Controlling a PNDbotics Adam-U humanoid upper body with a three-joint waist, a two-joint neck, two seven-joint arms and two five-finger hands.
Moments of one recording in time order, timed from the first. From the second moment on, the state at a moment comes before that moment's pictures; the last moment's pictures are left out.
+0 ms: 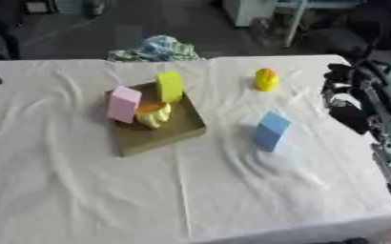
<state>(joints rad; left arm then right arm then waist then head) -0.14 0.59 -0.01 -1.90 0.07 -0.07 0.01 -0.34 -0.53 0.07 -1.44 0.27 -0.16 0.04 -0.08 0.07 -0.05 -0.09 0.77</state>
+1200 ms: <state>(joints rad) 0.00 0.46 0.00 -1.94 0.07 -0.02 -0.06 -0.62 -0.63 0.21 -0.96 0.72 -0.39 0.46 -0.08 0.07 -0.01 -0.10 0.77</state>
